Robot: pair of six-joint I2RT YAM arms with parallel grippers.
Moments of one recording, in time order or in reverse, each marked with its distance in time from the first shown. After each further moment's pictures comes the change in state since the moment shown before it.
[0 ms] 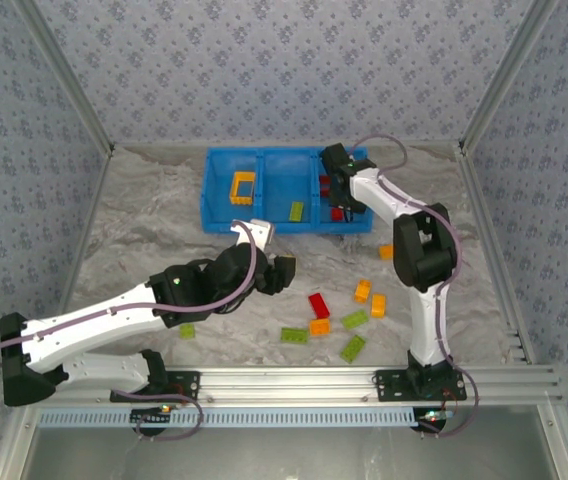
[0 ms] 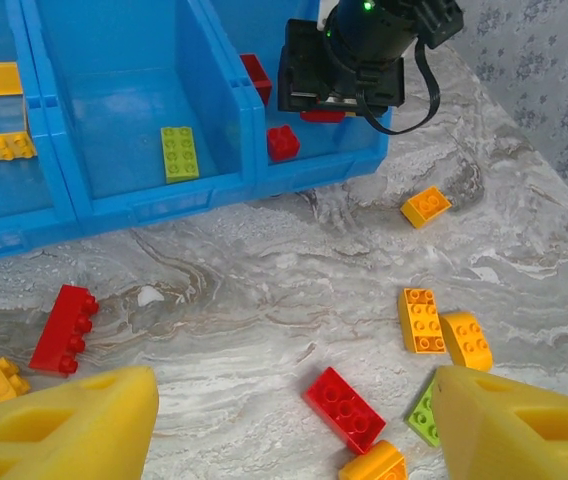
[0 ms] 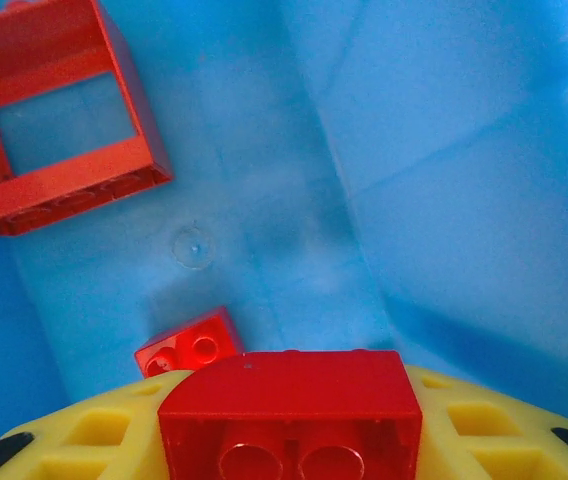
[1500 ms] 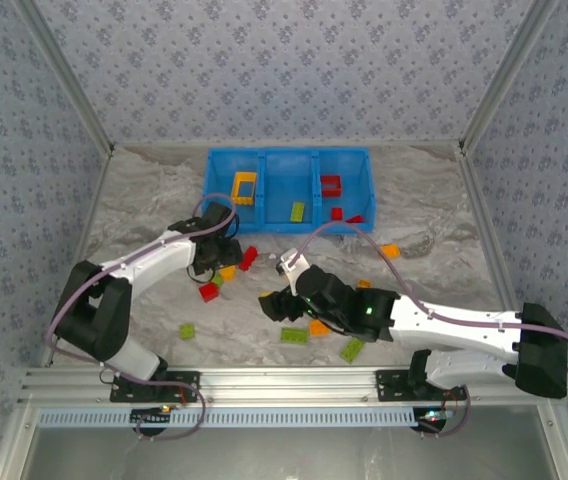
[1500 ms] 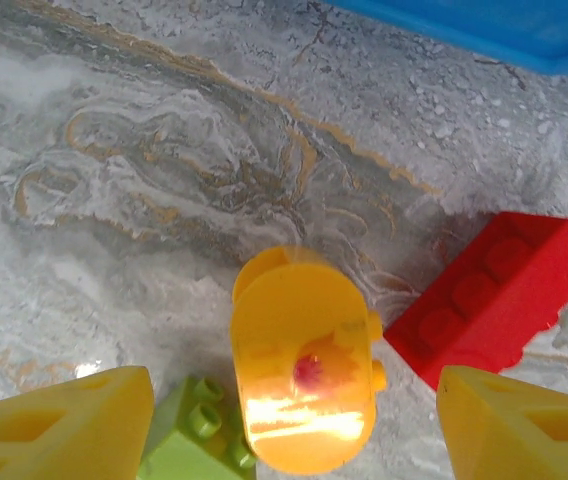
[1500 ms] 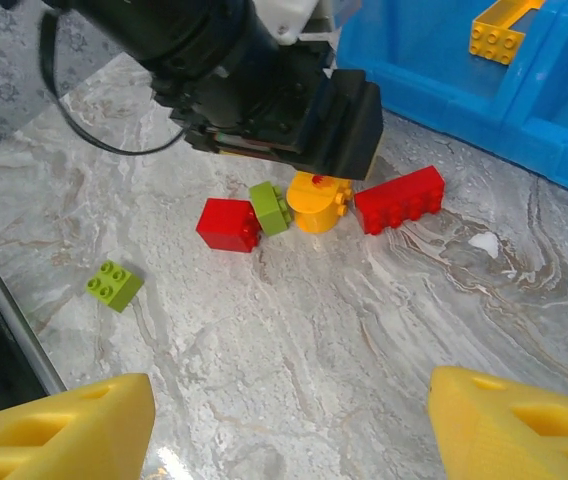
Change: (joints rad) left arm 0.687 0.433 -0.106 -0.058 0.370 -0.095; right arm 0.809 -0.954 -0.951 0.677 -0.100 -0.238
